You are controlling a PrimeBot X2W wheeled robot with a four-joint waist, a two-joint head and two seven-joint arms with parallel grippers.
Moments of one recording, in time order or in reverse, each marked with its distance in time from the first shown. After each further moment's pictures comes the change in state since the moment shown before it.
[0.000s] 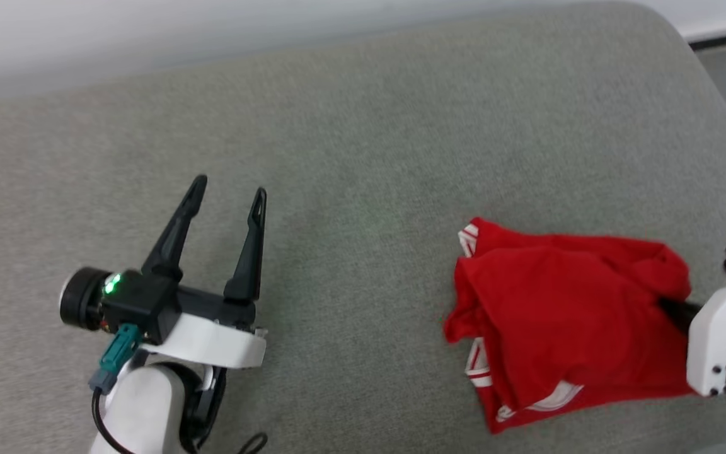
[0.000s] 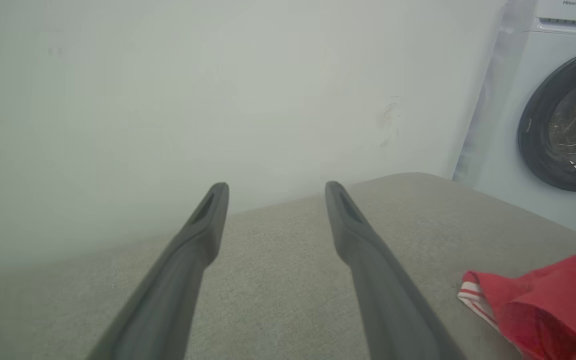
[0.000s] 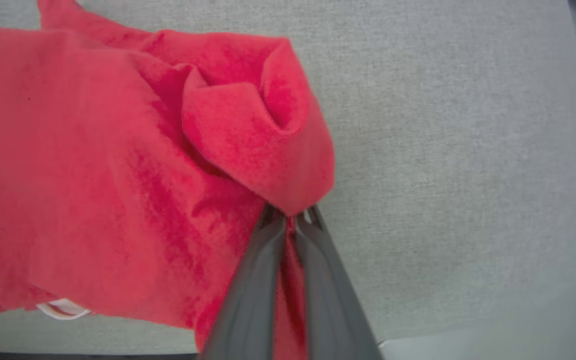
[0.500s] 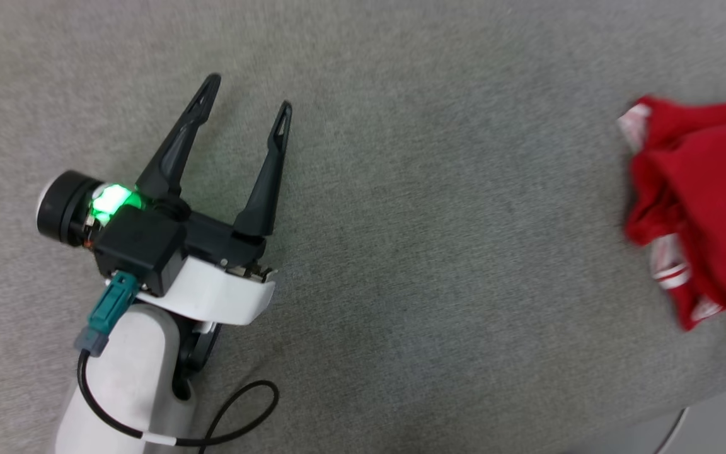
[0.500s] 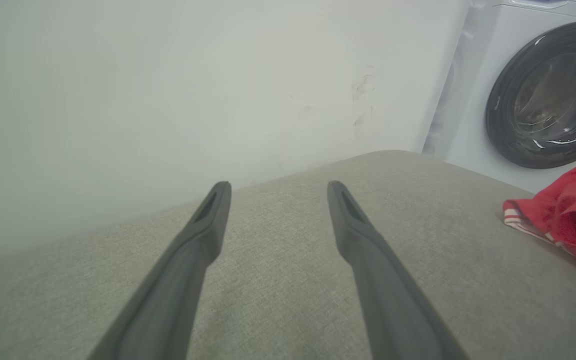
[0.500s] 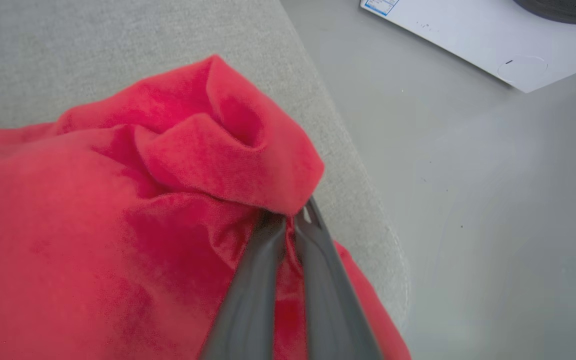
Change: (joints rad) left arm -0.185 0.061 -0.079 -0.123 0.028 -0.020 0.071; right arm -0.378 -0.042 -0.322 0.356 -0.172 0.000 -0.219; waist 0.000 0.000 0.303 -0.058
